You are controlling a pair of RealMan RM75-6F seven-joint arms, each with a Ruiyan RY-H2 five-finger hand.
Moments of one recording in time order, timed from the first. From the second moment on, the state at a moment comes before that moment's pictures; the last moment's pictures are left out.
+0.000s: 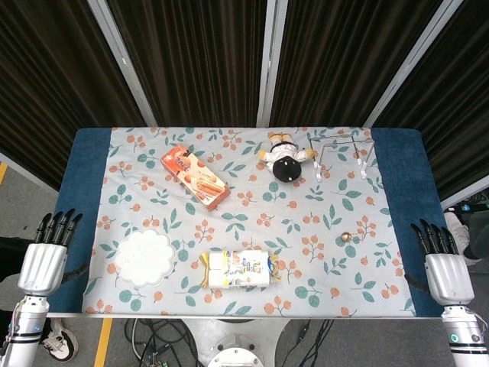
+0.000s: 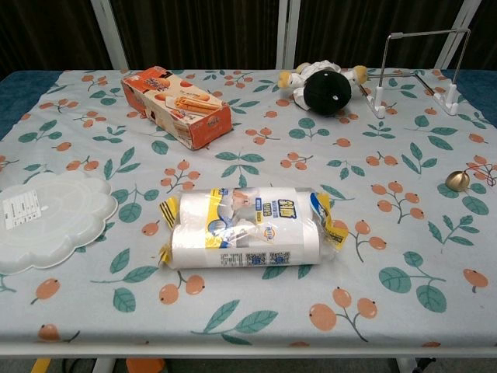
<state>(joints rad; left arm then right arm) -0.13 -1.31 -0.04 -1.46 1.57 1.54 0.16 0.16 -1.21 -0.05 -1.48 -1.42 1.49 -0.08</state>
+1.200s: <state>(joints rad) -0.13 -1.33 -0.01 -1.39 1.58 1.51 0.03 0.46 -1.22 0.12 -1.67 -1.18 1.02 -0.45</state>
